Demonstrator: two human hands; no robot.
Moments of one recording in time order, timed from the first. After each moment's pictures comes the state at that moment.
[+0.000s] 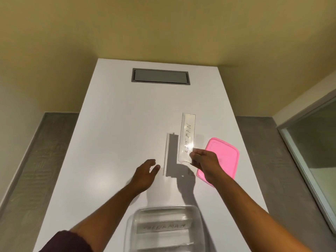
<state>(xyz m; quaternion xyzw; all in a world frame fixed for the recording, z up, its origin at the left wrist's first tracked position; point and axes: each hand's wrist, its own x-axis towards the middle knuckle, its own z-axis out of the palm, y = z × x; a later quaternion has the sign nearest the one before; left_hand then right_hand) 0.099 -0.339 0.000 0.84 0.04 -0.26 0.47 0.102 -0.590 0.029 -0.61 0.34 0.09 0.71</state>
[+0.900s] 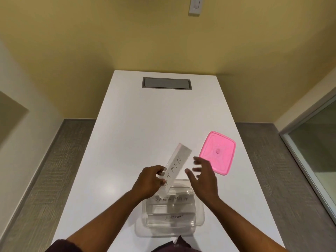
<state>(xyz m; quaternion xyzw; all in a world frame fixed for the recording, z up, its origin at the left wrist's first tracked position) -0.030 -0.313 0.054 0.88 -0.06 -0.21 0.42 -0.075 -0.529 0.055 -0.88 0.14 -0.06 0.45</state>
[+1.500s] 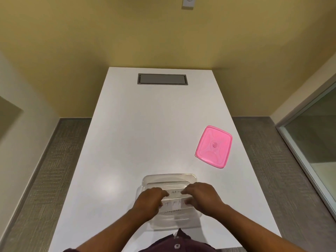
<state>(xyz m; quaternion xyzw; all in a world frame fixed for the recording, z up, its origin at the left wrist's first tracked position) -0.094 -0.314 0.004 0.93 -0.25 -0.22 0.17 -0.117 -0.555 0.021 -0.97 -0.15 0.16 0.12</state>
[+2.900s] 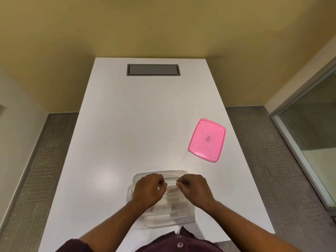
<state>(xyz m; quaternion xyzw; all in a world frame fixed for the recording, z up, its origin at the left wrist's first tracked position) -0.067 -0.350 0.004 0.94 -0.17 -0.11 0.27 -0.108 -0.558 0.006 -0.95 0.02 0.07 0.31</state>
